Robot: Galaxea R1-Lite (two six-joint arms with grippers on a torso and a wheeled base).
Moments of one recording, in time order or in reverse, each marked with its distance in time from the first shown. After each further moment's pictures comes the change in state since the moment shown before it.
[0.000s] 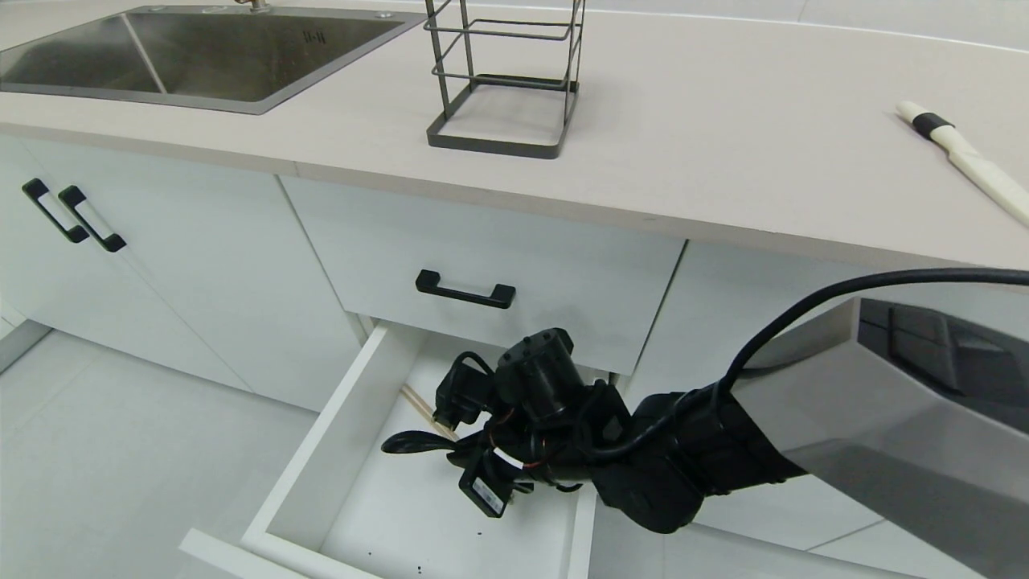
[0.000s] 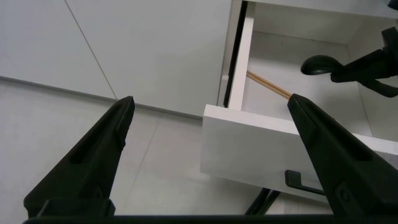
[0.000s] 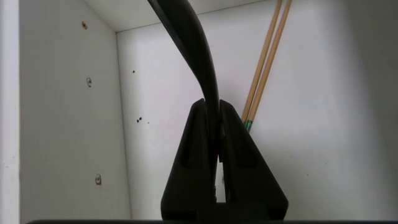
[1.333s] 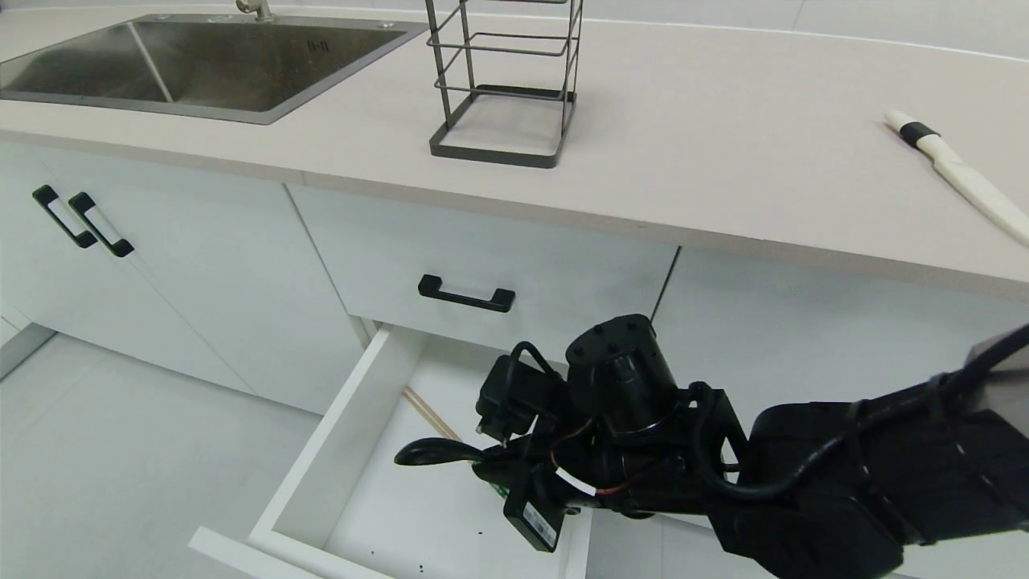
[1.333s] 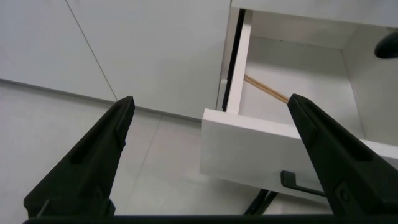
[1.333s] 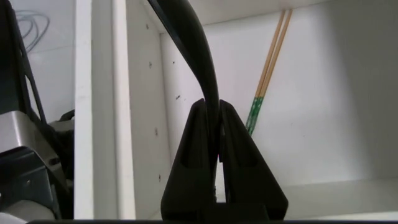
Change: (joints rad) left arm 0.000 0.000 0.000 0.000 0.000 0.000; right arm 0.028 -0.287 0.253 -0.028 0.014 0.018
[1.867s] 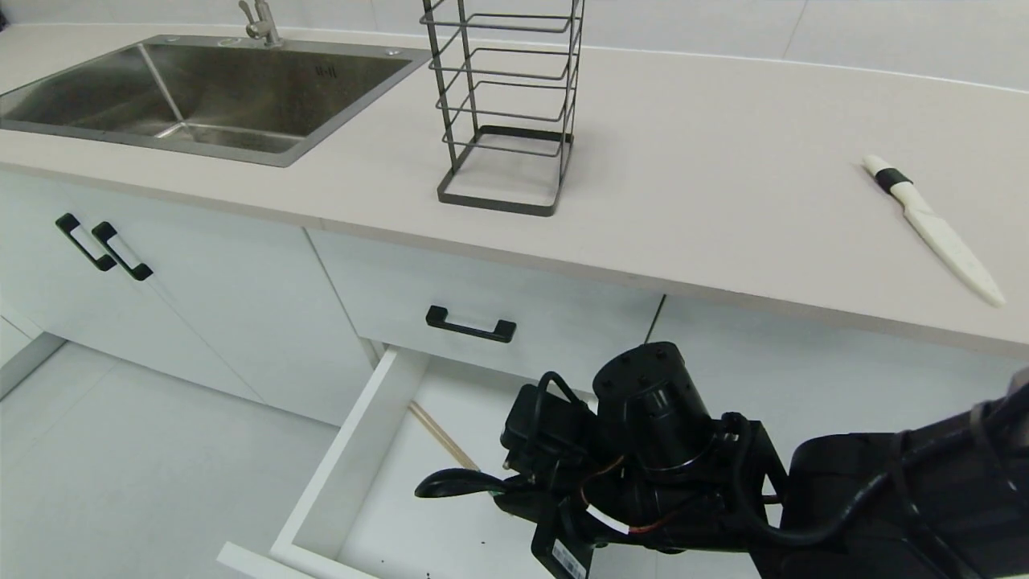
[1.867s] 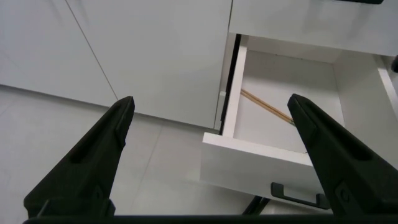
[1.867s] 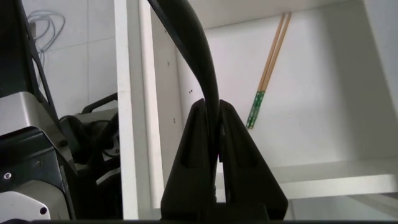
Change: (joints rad) left arm 0.000 0.000 0.000 0.000 0.000 0.000; right arm 0.007 -0.052 0.138 -0.047 0.000 0.014
